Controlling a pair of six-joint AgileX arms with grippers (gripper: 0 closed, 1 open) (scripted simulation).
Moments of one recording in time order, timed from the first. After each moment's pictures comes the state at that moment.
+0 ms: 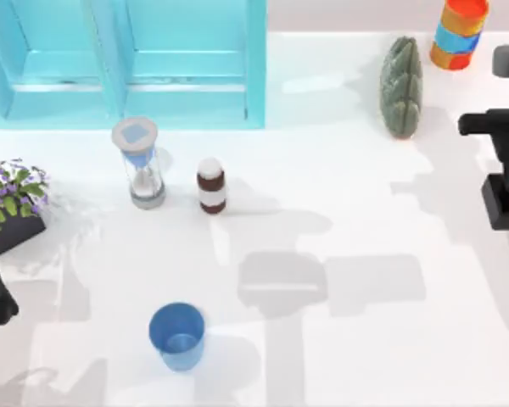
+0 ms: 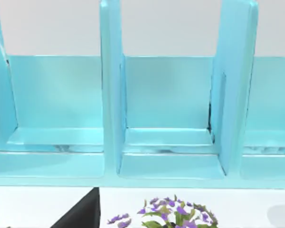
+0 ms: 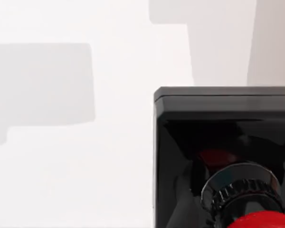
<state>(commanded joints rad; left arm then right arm) 0.00 0.00 0.00 0.00 0.00 0.00 0.20 1.81 1.60 -1.36 0.00 0.22</state>
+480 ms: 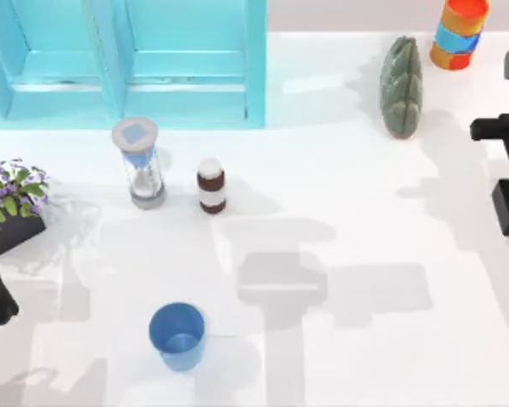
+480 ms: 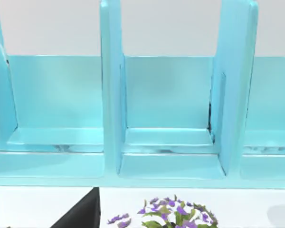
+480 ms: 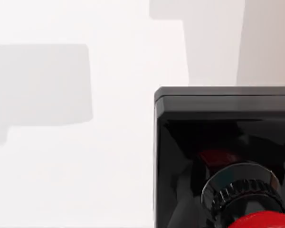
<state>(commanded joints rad) 0.00 0.00 0.00 0.00 0.00 0.00 0.19 1.77 1.56 -1.36 0.00 0.21</state>
